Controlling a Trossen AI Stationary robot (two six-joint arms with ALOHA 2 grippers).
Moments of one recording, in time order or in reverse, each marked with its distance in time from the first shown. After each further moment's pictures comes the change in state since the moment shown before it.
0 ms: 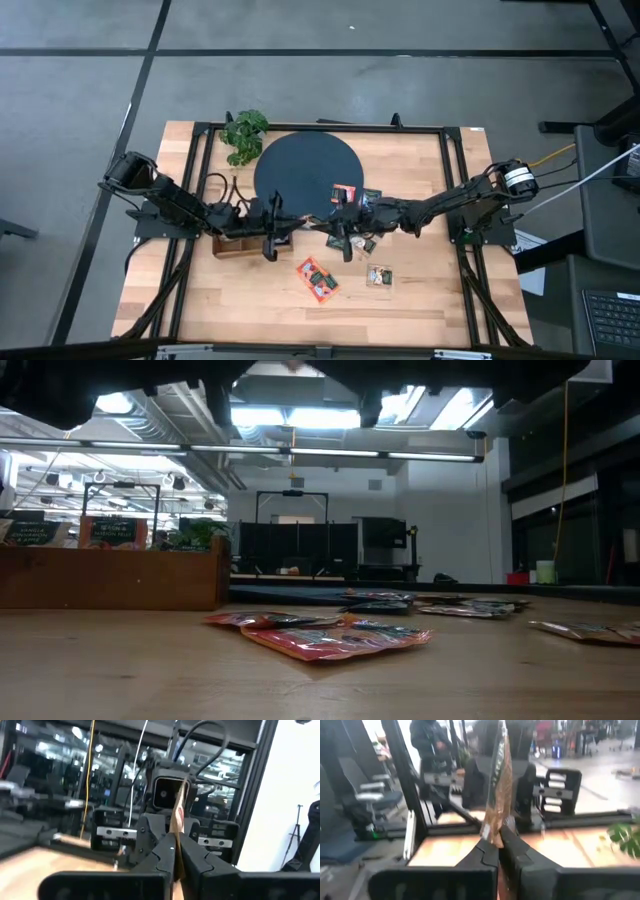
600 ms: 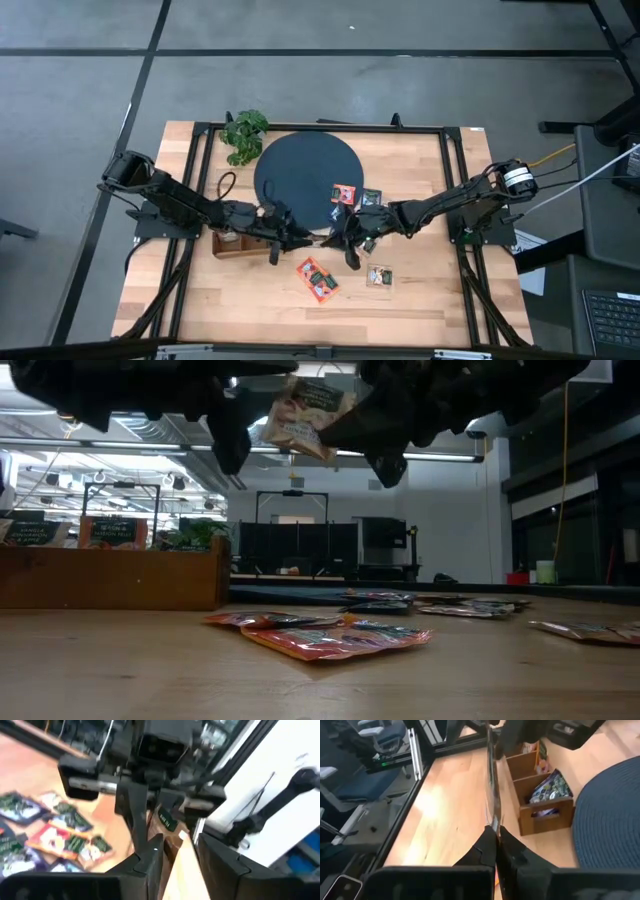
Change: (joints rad) left arm 0.076 -0.028 0.068 -0.474 0.306 -0.417; right arm 0.000 0.002 0.000 -0.373 -0.157 0.179
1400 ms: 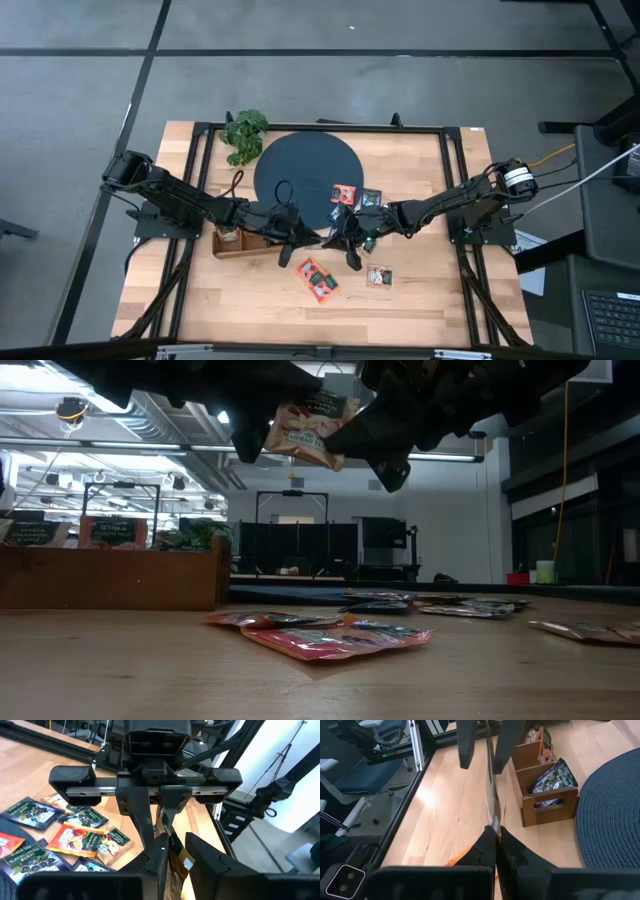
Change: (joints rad) left arm 0.016 0.000 0.157 -0.314 0.009 0.176; right arm 0.000 -0.001 0.000 -0.035 -0.019 -0.003
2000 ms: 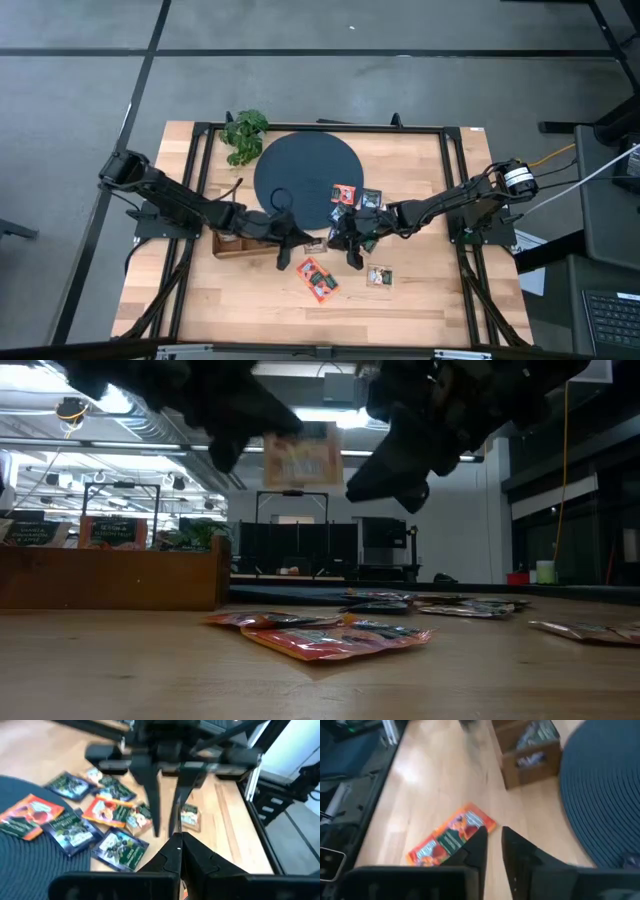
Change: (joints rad) left arm -0.067 -0.035 -0.007 -0.162 -0.164 -0.024; right arm 0.000 -0.001 -0.001 -0.165 0.036 0.060
